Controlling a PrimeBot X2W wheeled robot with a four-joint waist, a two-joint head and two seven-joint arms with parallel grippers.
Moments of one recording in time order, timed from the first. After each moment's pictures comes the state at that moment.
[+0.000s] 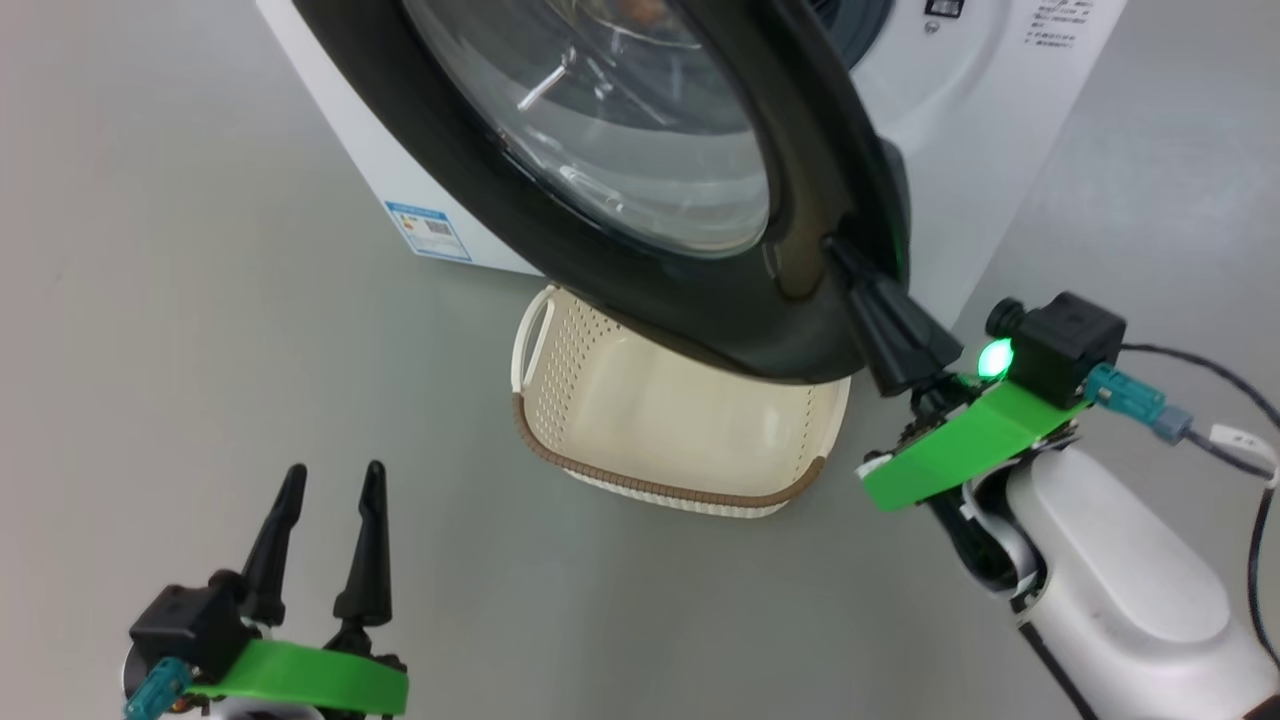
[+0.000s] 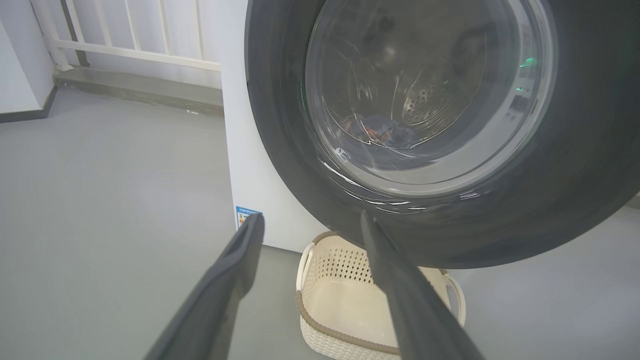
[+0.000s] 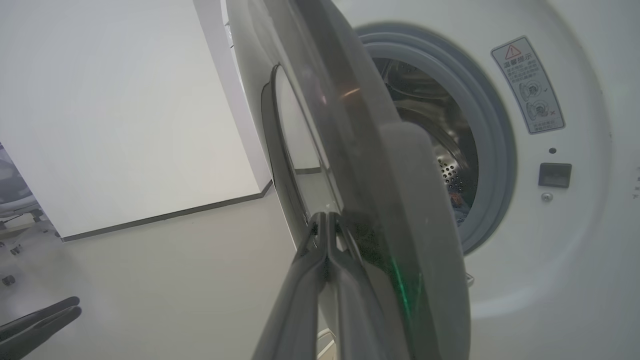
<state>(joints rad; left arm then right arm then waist) -0.15 0.10 -0.09 0.26 -0.37 -0.13 -0.25 -0.54 -0.21 0.48 0.29 0.54 0.13 -0.26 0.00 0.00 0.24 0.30</state>
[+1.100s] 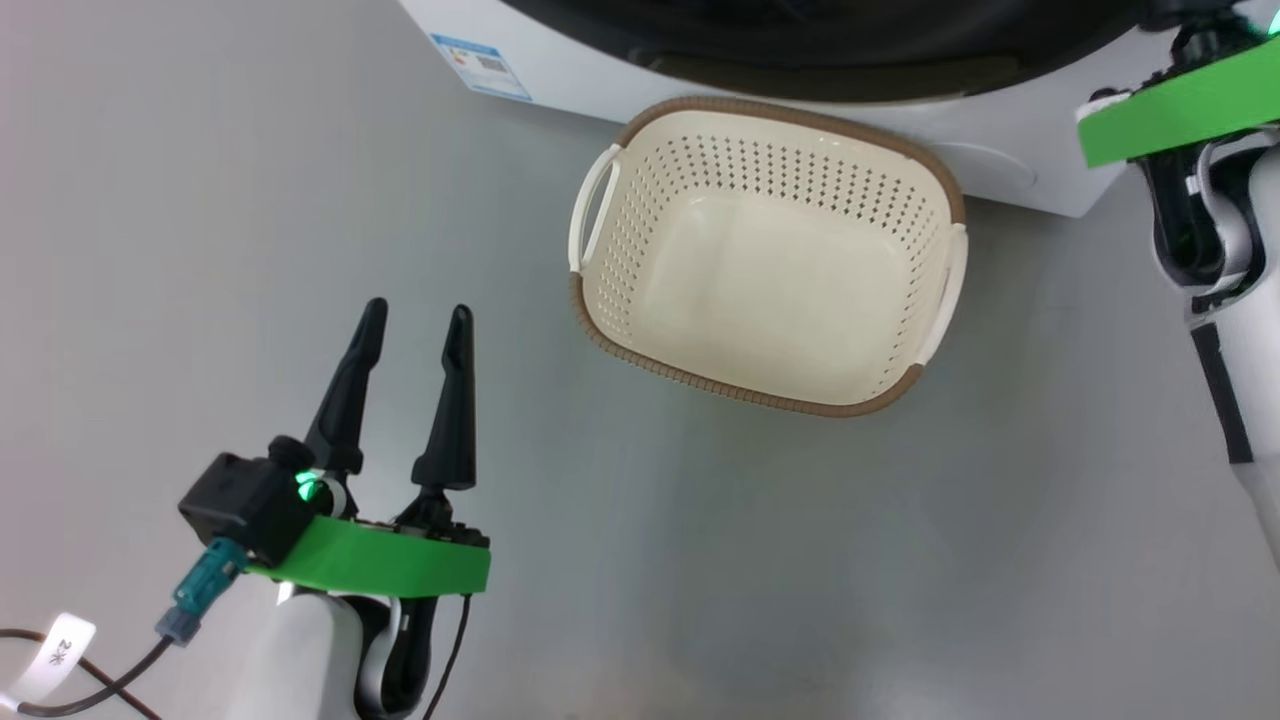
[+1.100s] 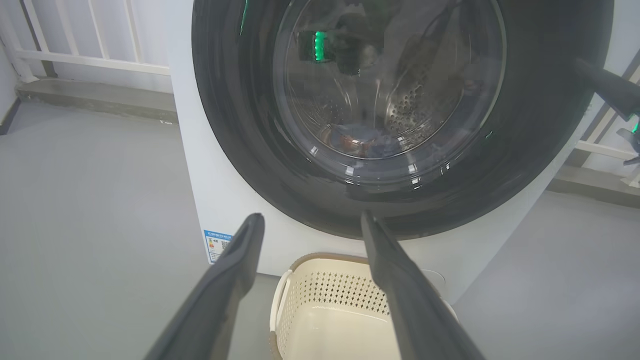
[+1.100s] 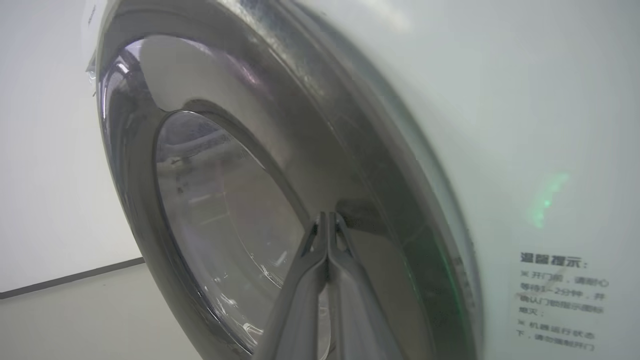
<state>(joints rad) -0.35 0.04 -0.21 0.18 -0.39 -0.13 -0.26 -0.94 -0.29 0.23 0.45 0.45 0.13 -0.26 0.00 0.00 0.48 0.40</state>
